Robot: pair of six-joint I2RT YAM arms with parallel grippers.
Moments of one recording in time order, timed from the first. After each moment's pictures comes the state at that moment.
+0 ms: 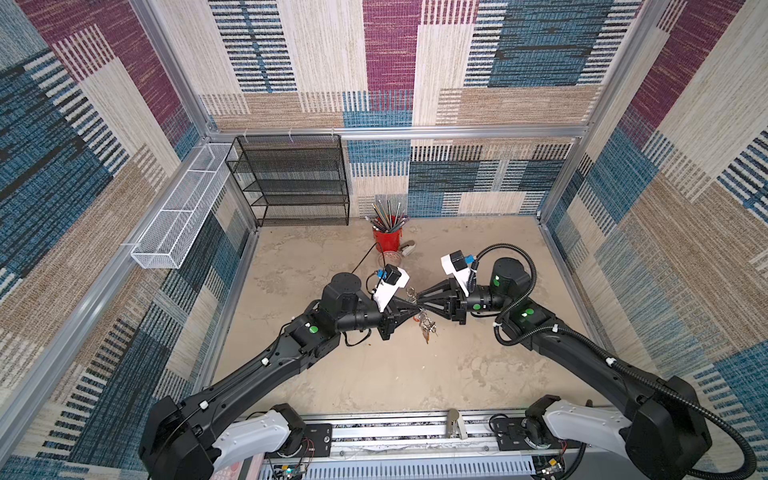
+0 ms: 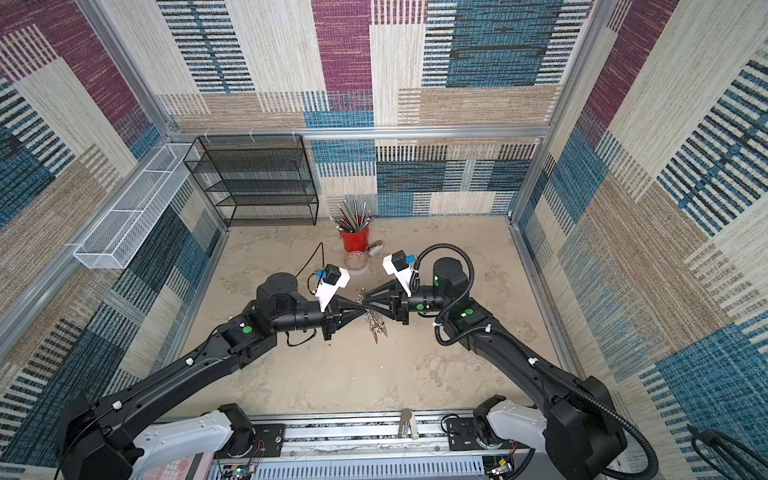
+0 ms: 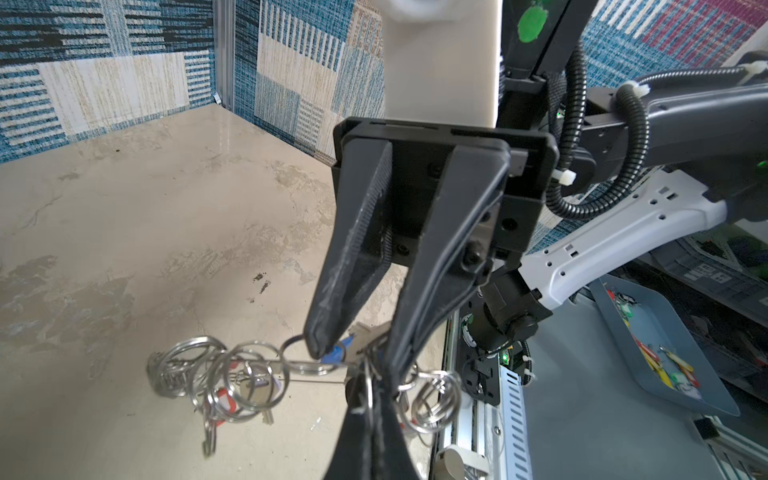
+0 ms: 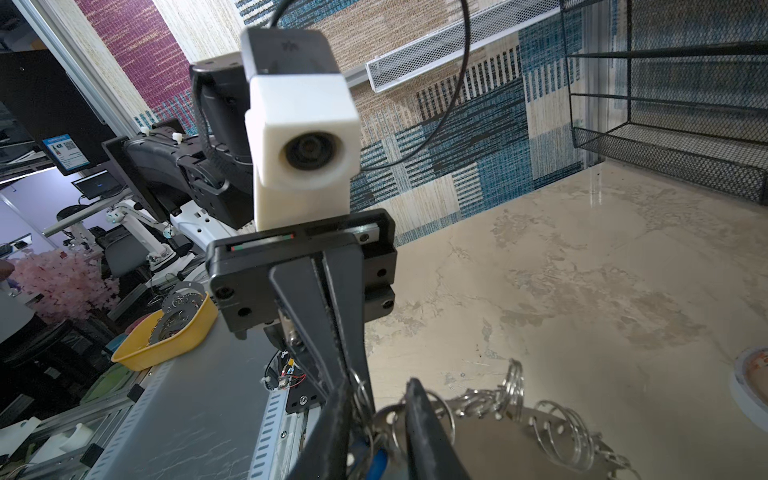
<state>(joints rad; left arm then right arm) -0.74 1.12 0.88 -0.08 0.58 -0.15 0.52 1.17 0.78 0.26 -1.01 0.24</state>
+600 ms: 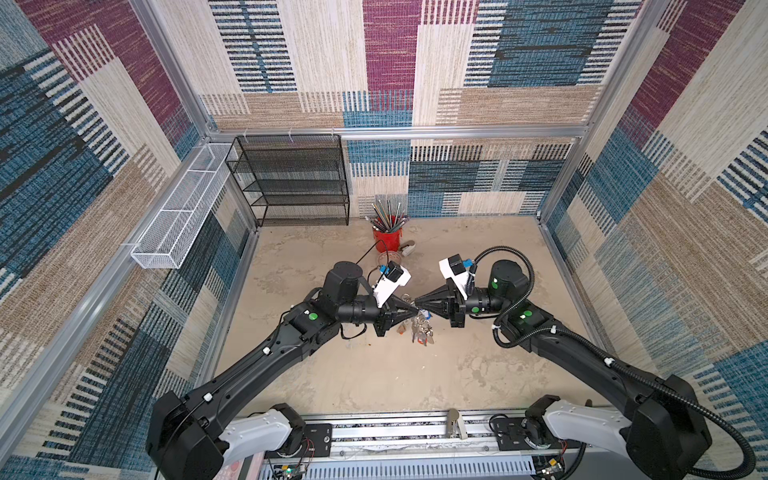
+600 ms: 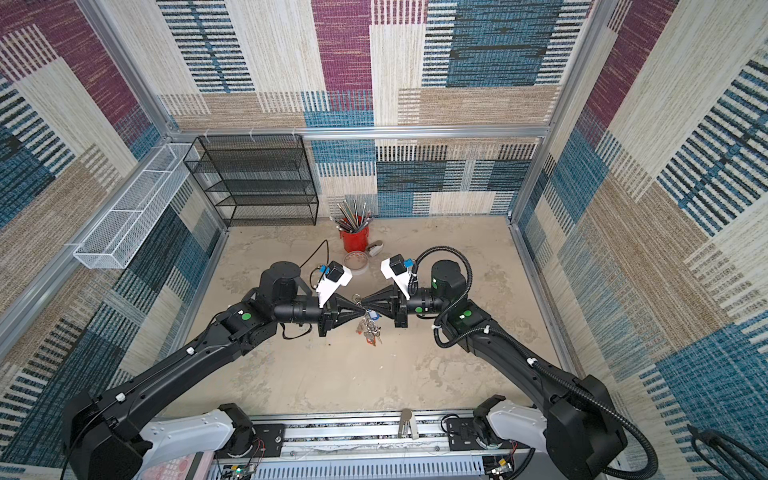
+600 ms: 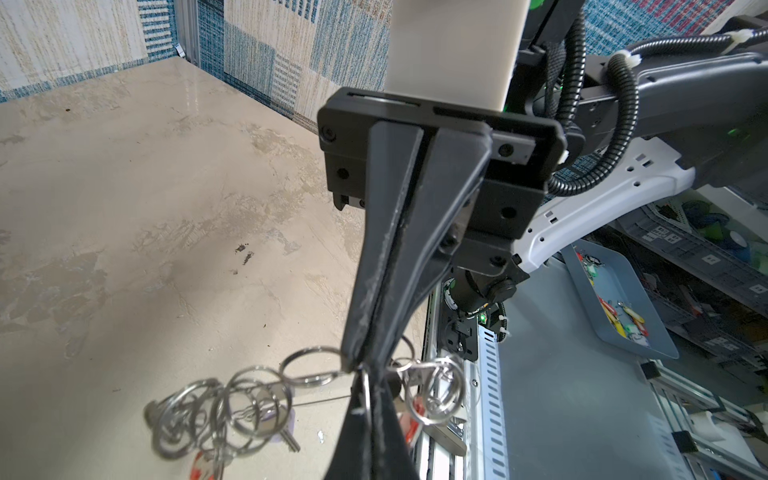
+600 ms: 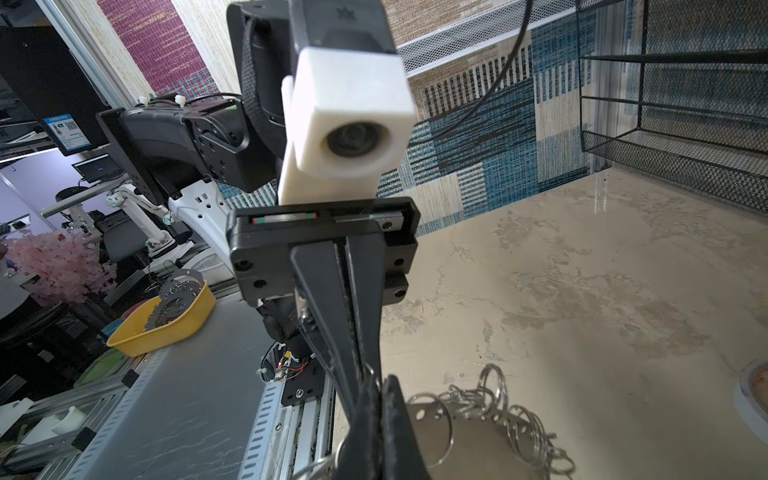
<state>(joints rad) -0.67 1.17 0.97 -0.24 0.71 -0.08 0.53 1.17 0.76 0.29 -1.01 0.22</state>
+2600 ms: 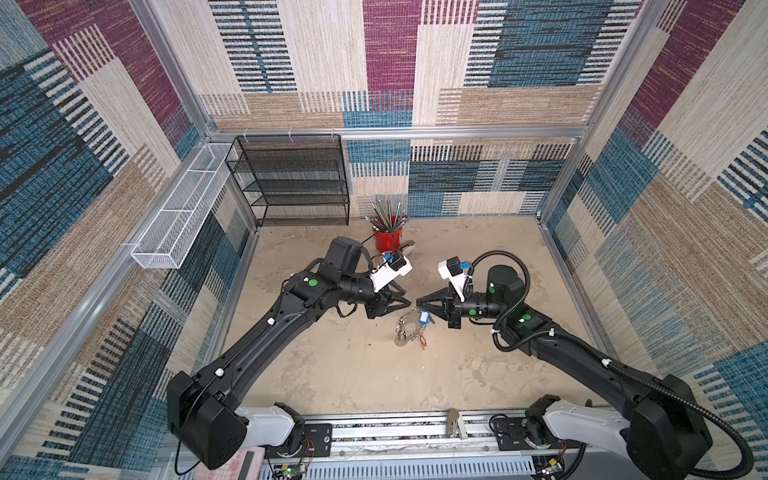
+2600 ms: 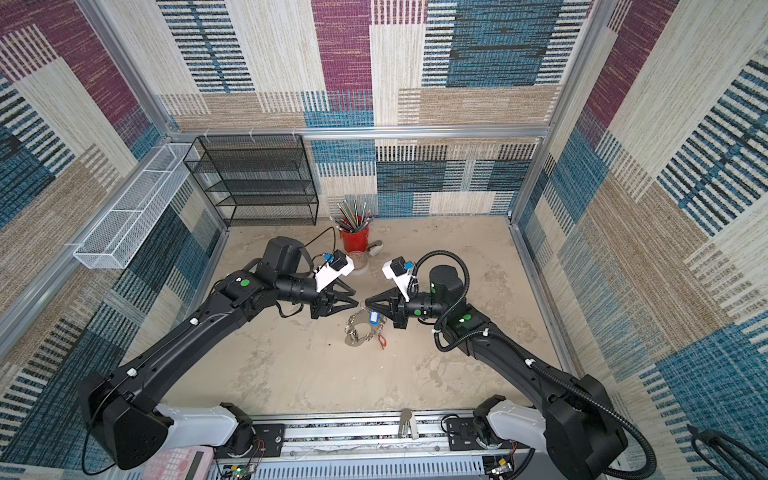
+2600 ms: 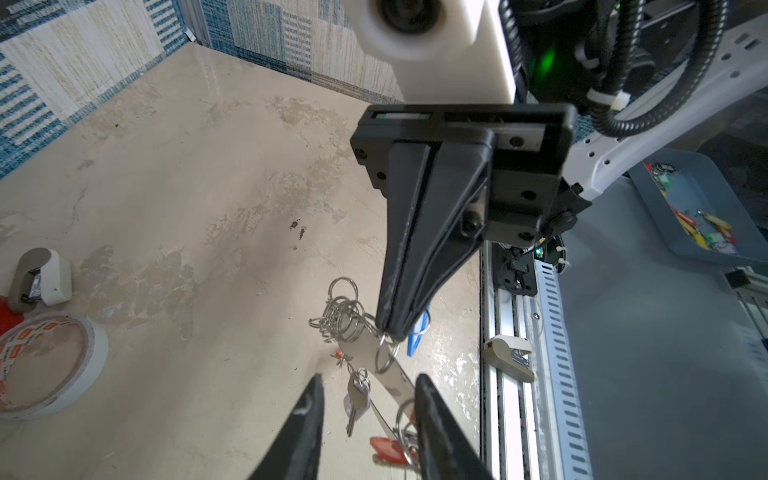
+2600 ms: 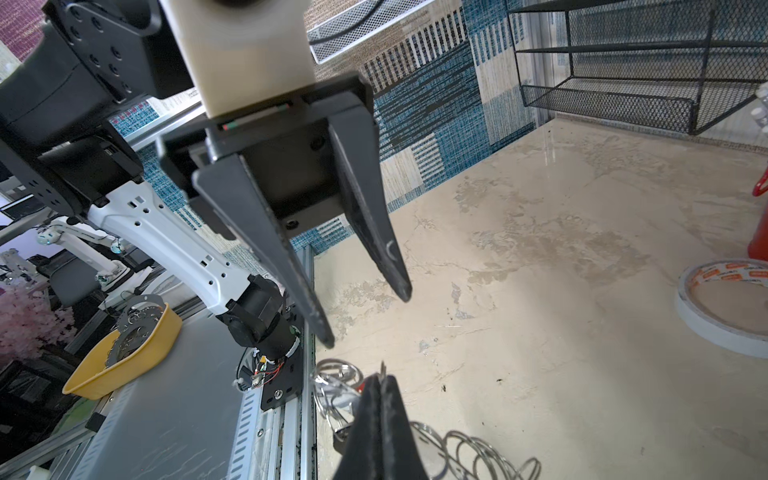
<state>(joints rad) -0.57 1.35 1.27 -0.67 0.72 0.39 0.53 1.16 0.71 0.24 -0.88 0.26</state>
